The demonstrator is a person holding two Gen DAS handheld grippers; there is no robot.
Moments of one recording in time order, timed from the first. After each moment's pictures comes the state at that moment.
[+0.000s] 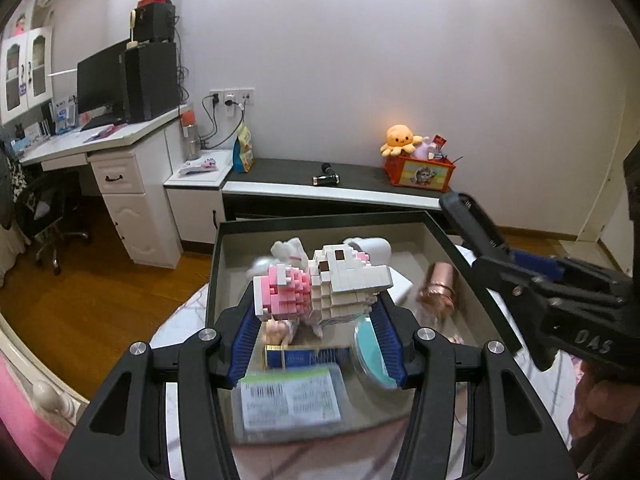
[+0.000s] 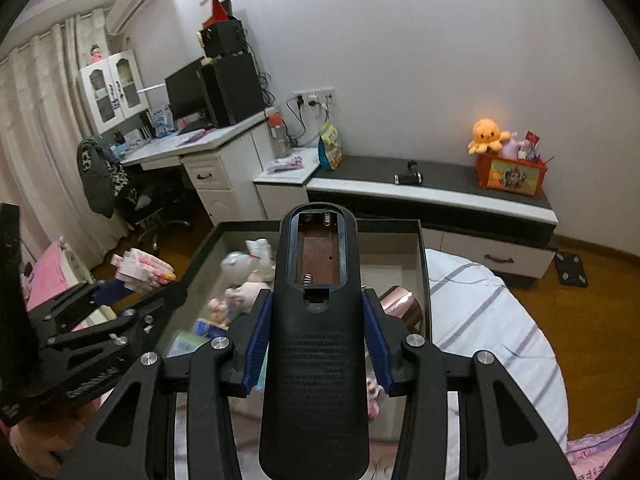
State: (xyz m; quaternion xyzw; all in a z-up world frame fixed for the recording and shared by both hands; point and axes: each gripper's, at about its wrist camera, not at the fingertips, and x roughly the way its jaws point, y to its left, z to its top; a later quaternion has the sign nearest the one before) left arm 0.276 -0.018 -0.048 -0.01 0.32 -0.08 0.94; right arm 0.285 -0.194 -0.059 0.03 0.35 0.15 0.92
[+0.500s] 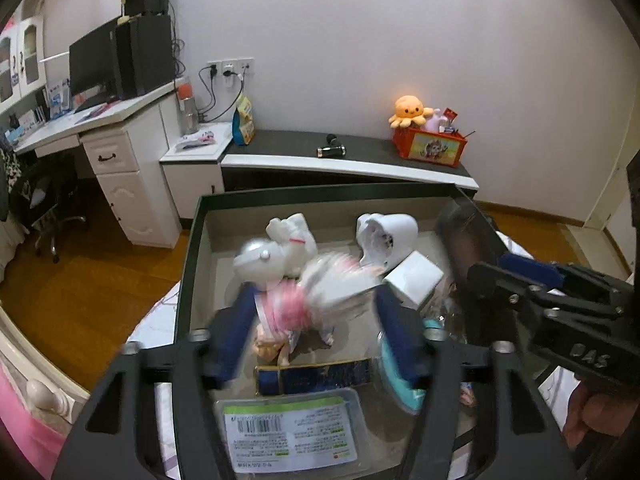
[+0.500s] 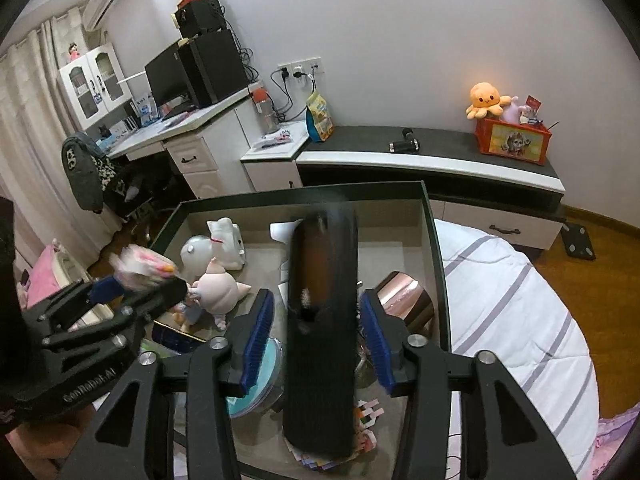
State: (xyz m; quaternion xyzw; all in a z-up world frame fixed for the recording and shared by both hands) left arm 0.318 -0.022 -0.088 0.00 0.37 -0.07 0.93; right arm 0.318 -0.202 -0.101 0.05 0.39 0.15 0.91
